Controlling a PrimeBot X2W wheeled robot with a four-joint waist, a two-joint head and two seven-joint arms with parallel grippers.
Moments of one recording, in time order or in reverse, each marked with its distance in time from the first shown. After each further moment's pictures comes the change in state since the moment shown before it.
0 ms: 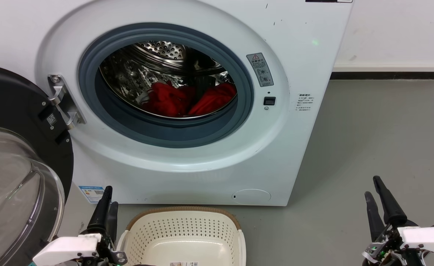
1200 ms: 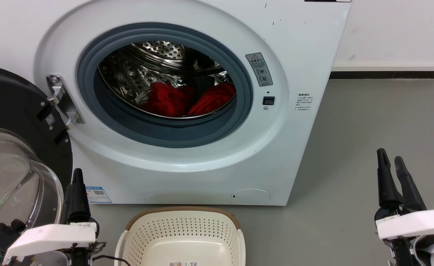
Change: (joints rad) left arm 0.051 0.000 0.032 -0.294 0.525 0.173 -0.152; right arm 0.019 0.004 0.009 -0.258 -0.896 0.000 -0.150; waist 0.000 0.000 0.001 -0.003
